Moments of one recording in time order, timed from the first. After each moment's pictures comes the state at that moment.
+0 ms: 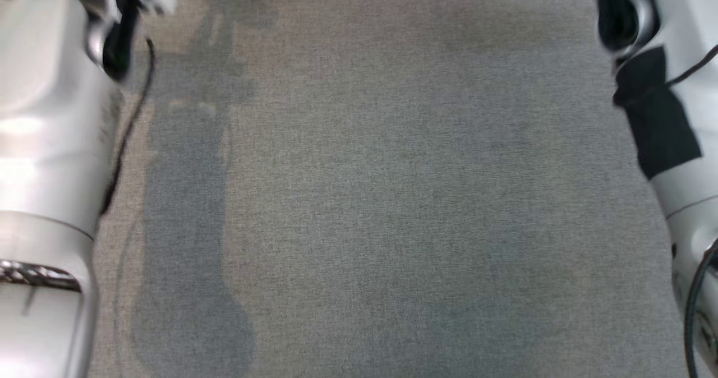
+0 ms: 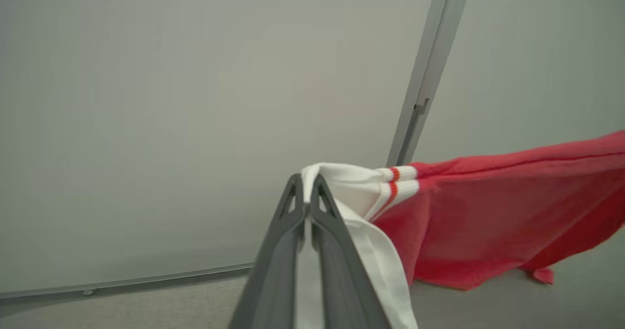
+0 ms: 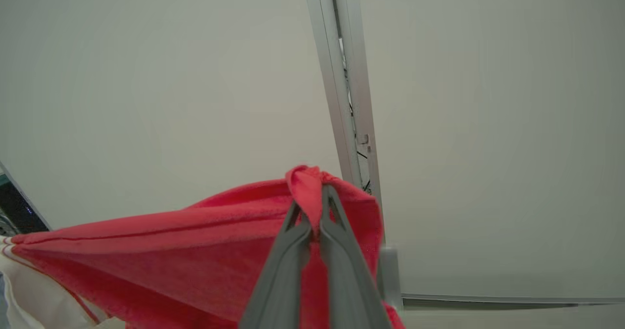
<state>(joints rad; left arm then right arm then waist) -1.31 0.18 -0.36 1.05 -0.50 -0.13 -0.22 -1.35 -0.07 0.27 1.00 0.48 0.13 -0.25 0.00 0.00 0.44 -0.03</state>
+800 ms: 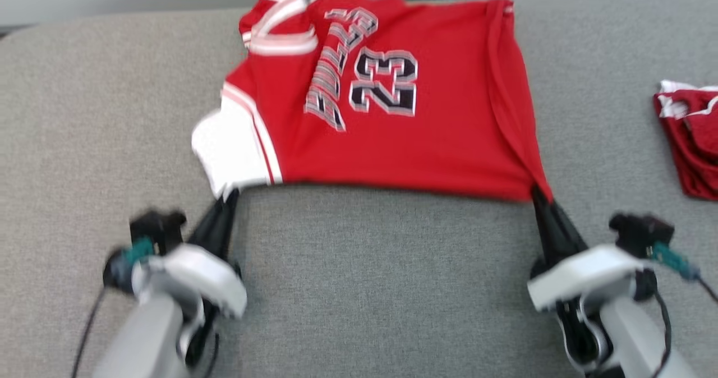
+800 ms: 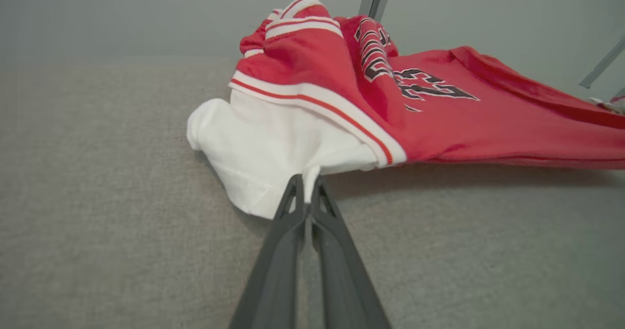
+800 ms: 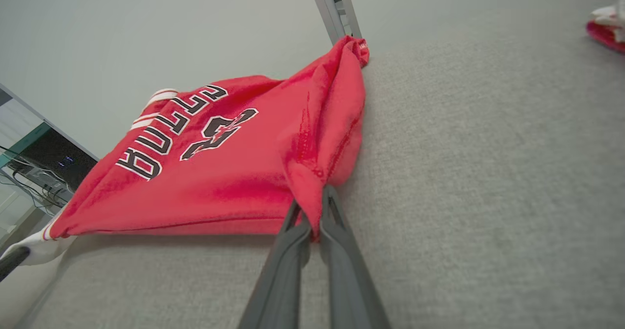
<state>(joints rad) -0.50 0.20 -0.40 0.70 -0.50 -0.10 -0.26 -0.41 -0.11 0.27 0.57 0.62 0.13 -0.26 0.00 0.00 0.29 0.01</state>
